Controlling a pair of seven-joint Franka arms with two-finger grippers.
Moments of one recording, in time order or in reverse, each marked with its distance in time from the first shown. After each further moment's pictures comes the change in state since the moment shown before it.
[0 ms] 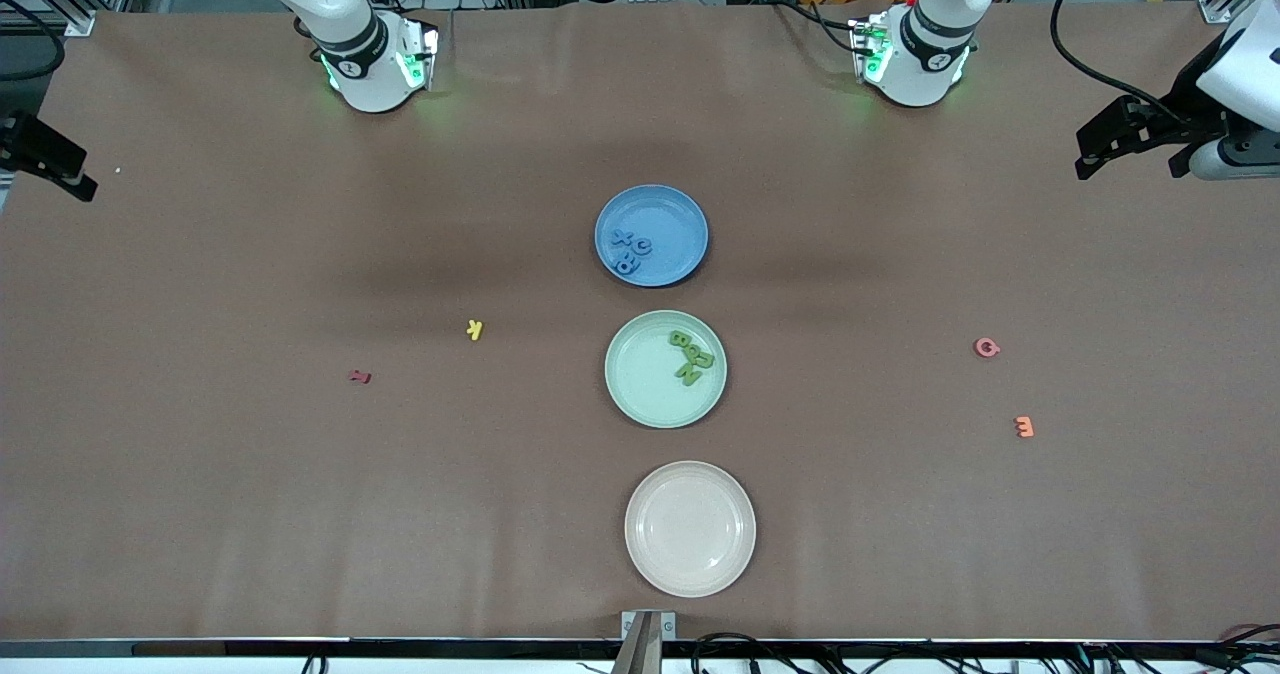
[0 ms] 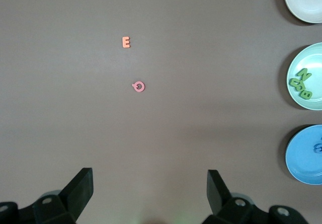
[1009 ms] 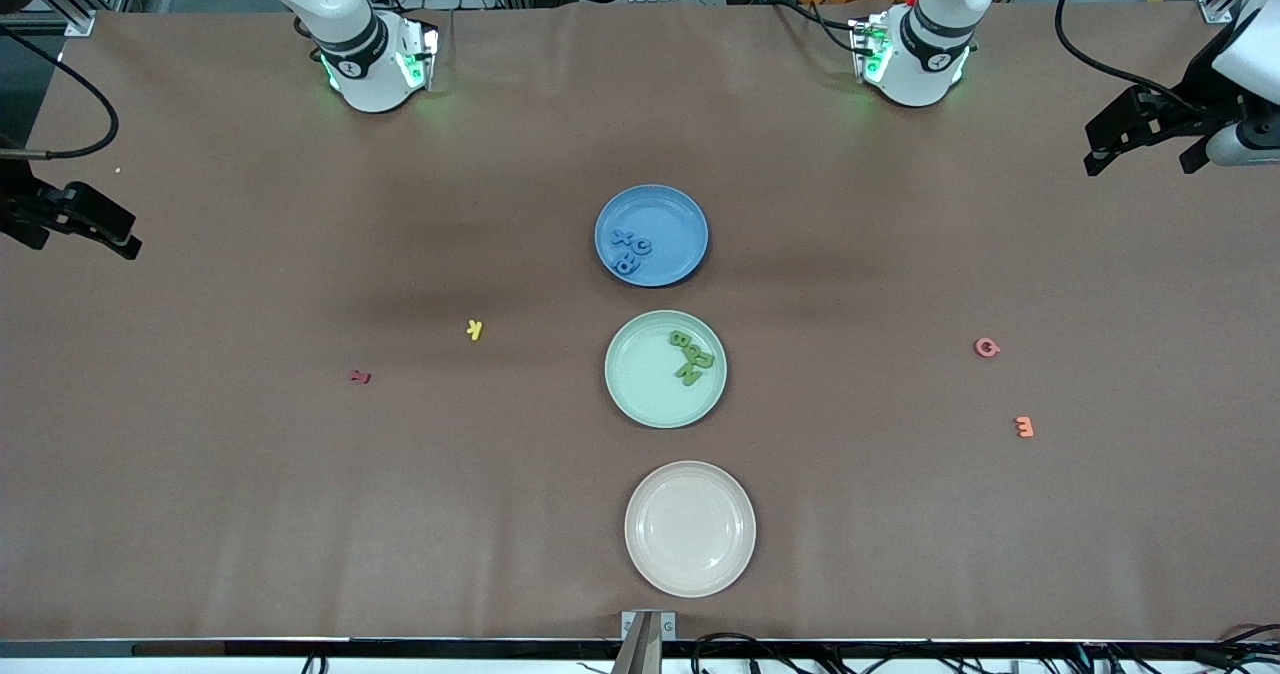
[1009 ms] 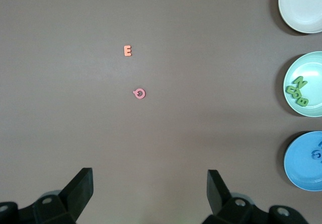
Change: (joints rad) left arm 0.001 -0.018 0.001 0.002 0.000 0.021 0.000; right arm 0.002 0.026 0.017 -0.103 0.000 0.158 0.082
